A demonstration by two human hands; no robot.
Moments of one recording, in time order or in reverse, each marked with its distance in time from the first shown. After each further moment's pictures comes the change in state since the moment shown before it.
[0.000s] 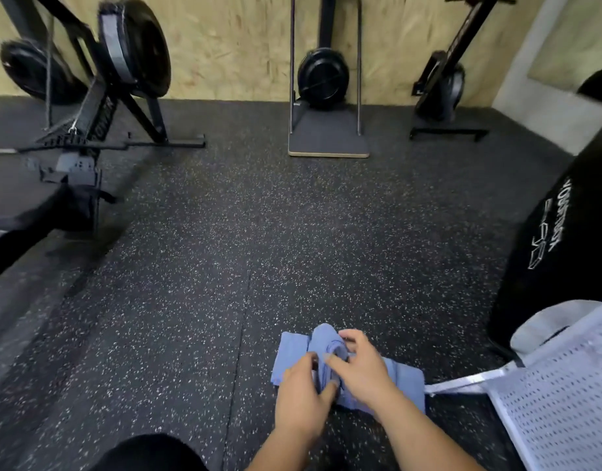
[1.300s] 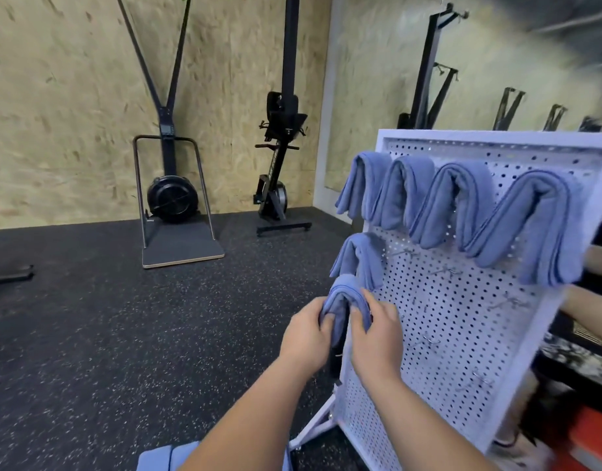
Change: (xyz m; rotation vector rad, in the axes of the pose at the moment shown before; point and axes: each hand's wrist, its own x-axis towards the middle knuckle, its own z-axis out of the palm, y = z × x) left_hand -0.115 0.372 0.024 -0.240 -0.192 0.757; right_hand -0.220 -0.070 -0.307 -0.109 1.122 -0.297
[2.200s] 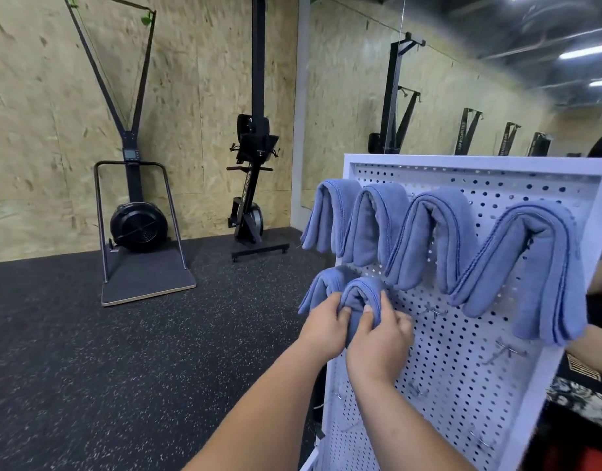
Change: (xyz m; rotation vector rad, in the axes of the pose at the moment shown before) left_hand 0.137 0.050 0.068 0.022 -0.168 0.052; right_hand 0.105 0.009 0.011 0.054 0.414 0.153
